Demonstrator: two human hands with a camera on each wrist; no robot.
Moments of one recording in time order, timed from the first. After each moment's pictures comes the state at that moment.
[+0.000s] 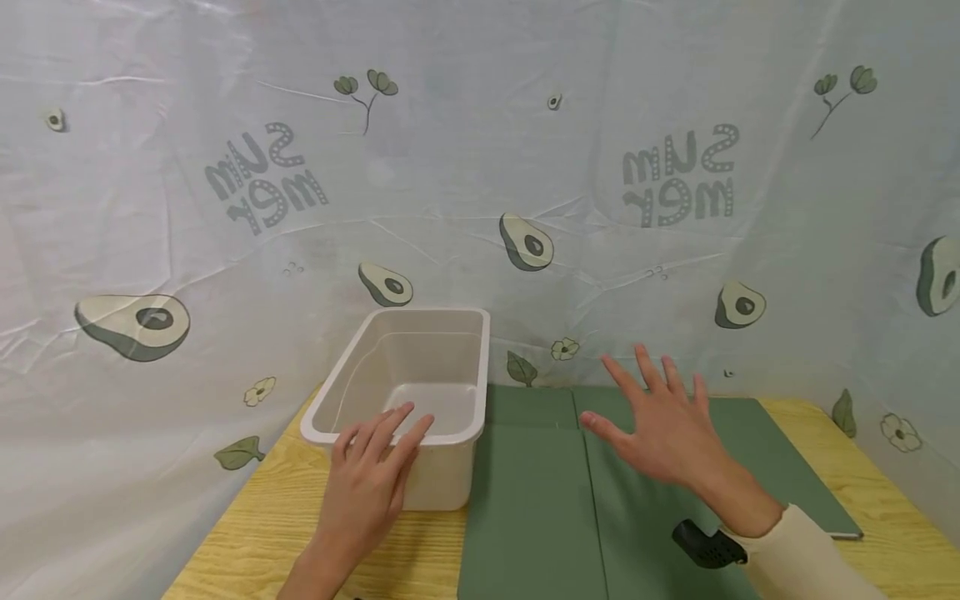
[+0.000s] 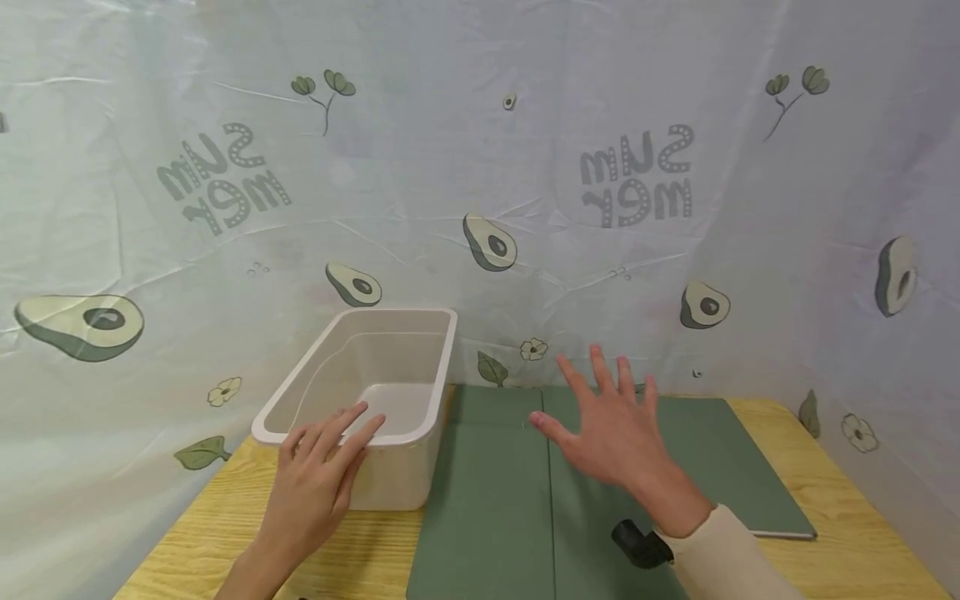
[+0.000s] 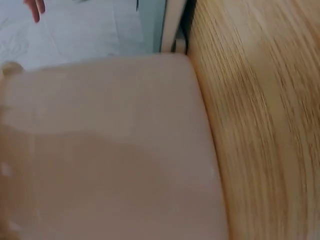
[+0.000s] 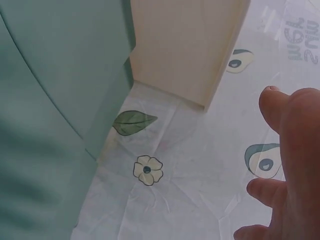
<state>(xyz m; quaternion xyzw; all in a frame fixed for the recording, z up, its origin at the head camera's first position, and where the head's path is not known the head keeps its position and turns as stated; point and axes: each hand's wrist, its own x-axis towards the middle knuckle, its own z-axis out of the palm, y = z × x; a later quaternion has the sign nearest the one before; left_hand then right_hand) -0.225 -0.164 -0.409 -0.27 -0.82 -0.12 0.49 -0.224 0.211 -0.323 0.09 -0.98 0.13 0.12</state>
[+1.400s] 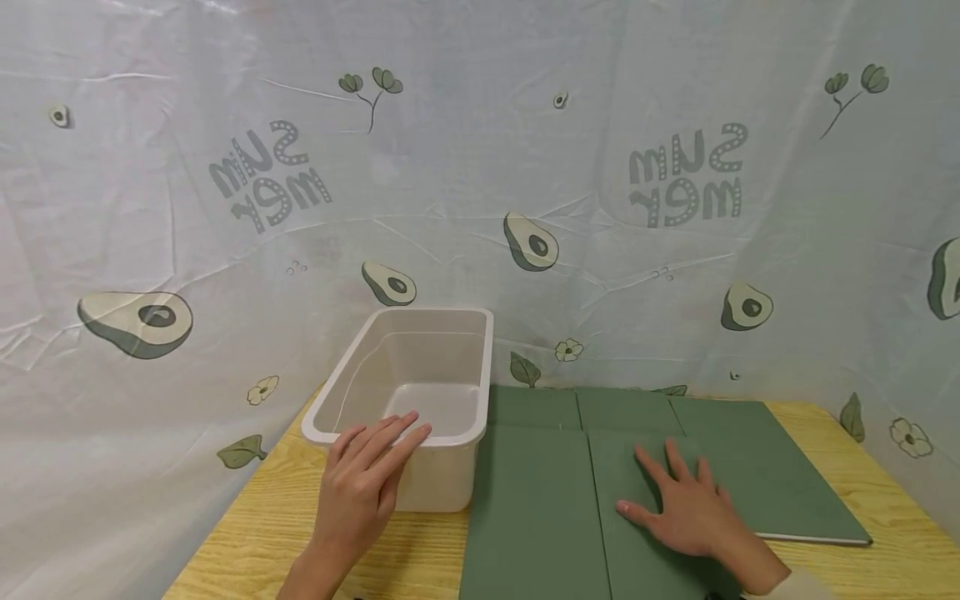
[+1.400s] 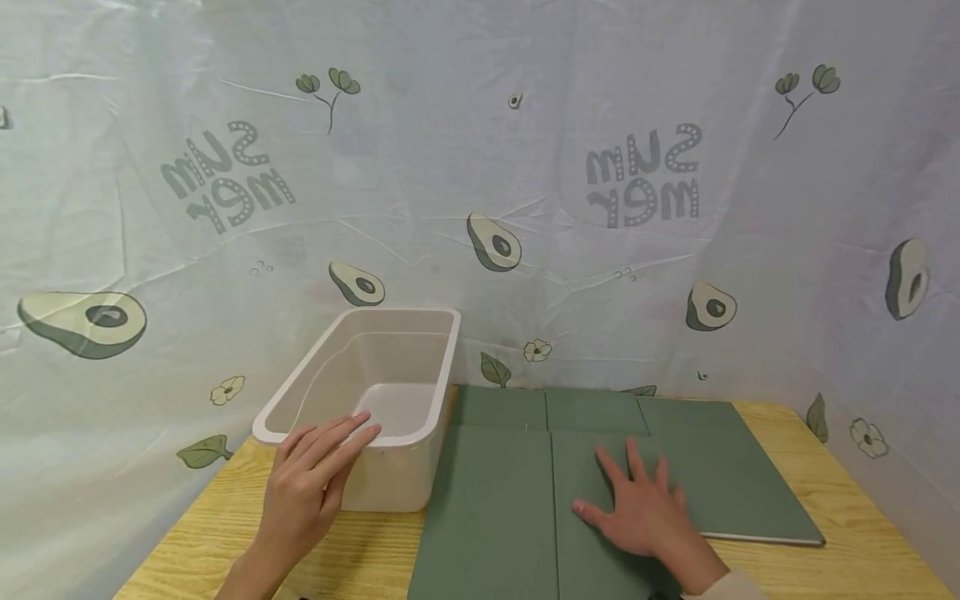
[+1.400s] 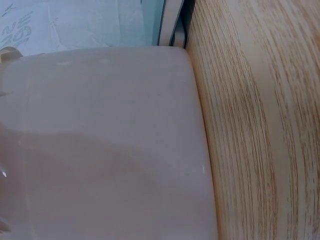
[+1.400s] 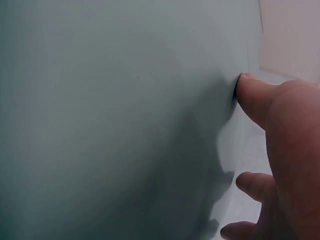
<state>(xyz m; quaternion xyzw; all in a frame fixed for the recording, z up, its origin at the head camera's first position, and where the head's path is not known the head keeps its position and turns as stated) -0.230 -0.170 -0.414 -0.31 -0.76 -0.19 0.54 -0.229 0.262 -0.440 0.03 -0.99 0.14 -0.05</state>
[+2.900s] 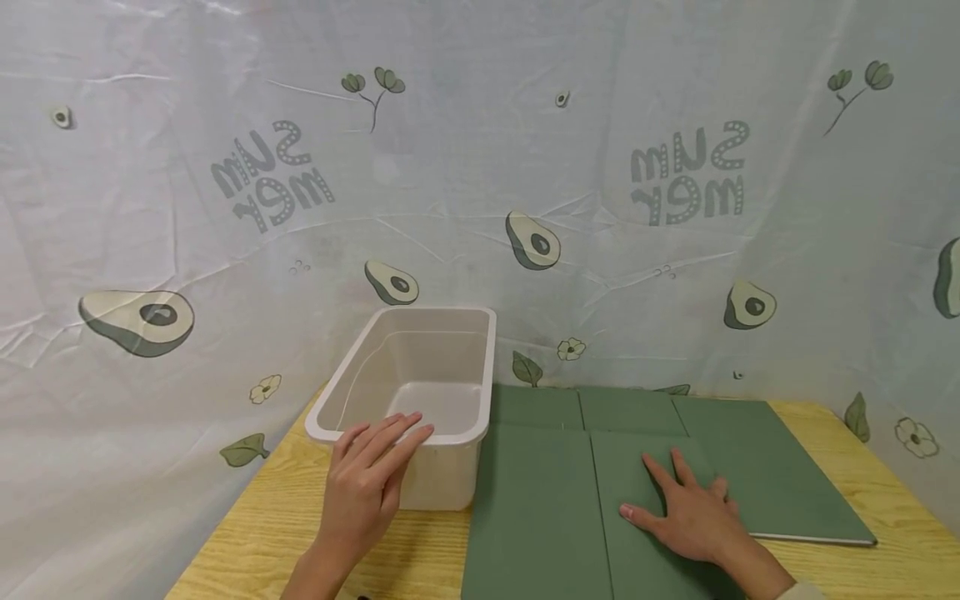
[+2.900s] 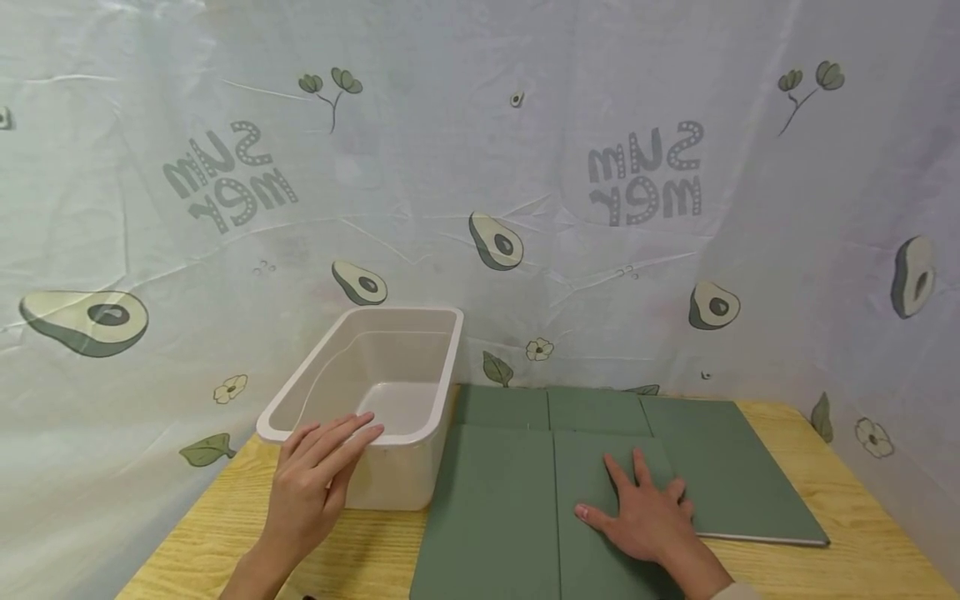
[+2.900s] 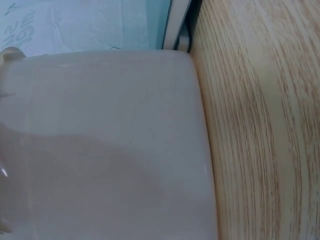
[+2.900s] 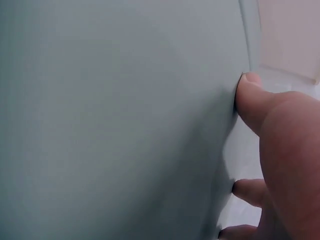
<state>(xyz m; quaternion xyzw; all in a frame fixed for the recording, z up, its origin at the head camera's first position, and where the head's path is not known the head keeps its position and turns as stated) -0.231 -0.168 -0.415 -0.31 -0.75 -0.20 0.55 -0.227 0.264 -0.446 0.00 -0.99 0.14 -0.07</state>
